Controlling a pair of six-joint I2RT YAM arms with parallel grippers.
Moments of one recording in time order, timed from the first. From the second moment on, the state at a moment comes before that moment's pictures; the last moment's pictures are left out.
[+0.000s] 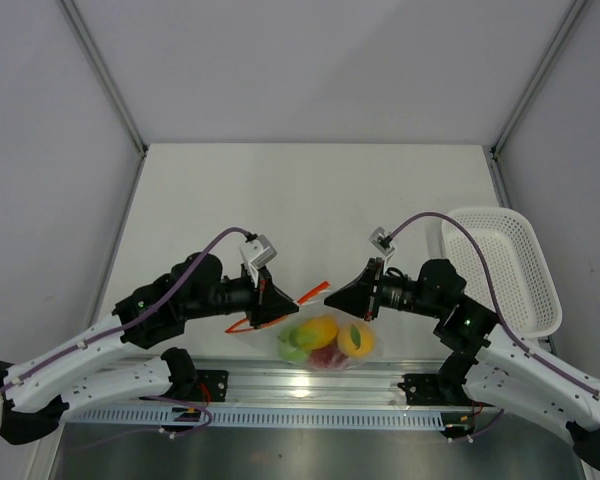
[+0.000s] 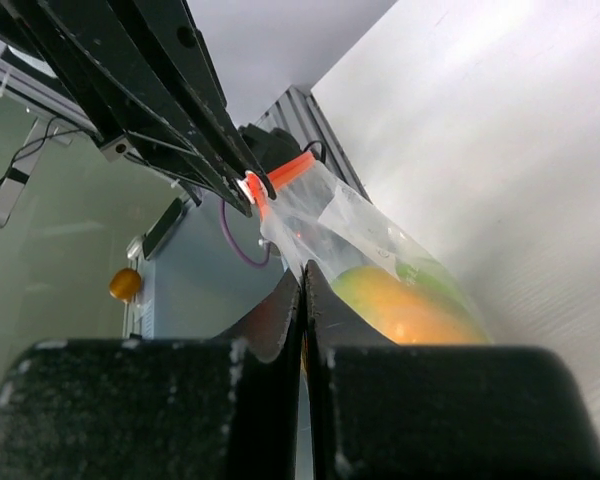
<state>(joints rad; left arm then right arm) -1.03 0.74 0.87 -0.47 0.22 -0.40 0.87 0.73 0.60 0.06 -0.45 0.68</state>
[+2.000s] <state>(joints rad) -1.03 0.60 0.83 -0.63 0.19 -0.40 0.72 1.13 0.96 -0.17 -0.51 0.67</state>
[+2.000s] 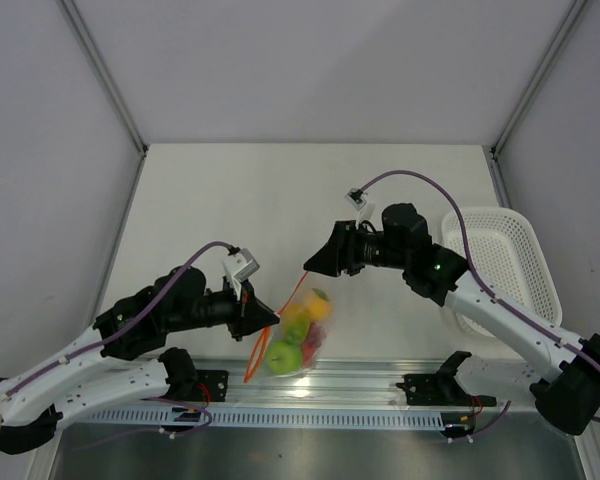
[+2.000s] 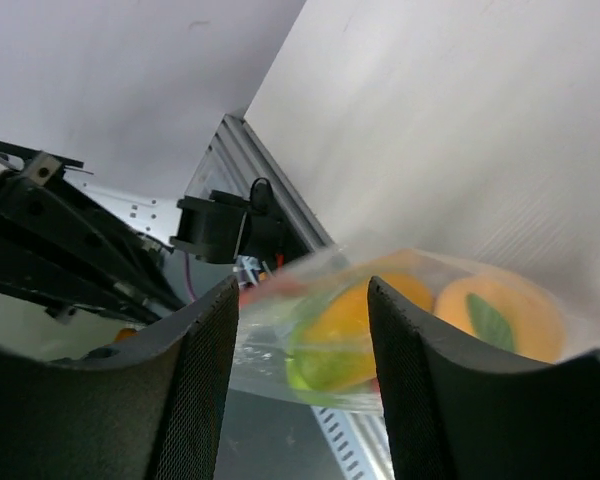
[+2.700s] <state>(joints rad) -1.03 0.67 0.84 -0.59 0.17 -0.42 0.98 1.18 1.07 -0.37 -0.18 0.92</state>
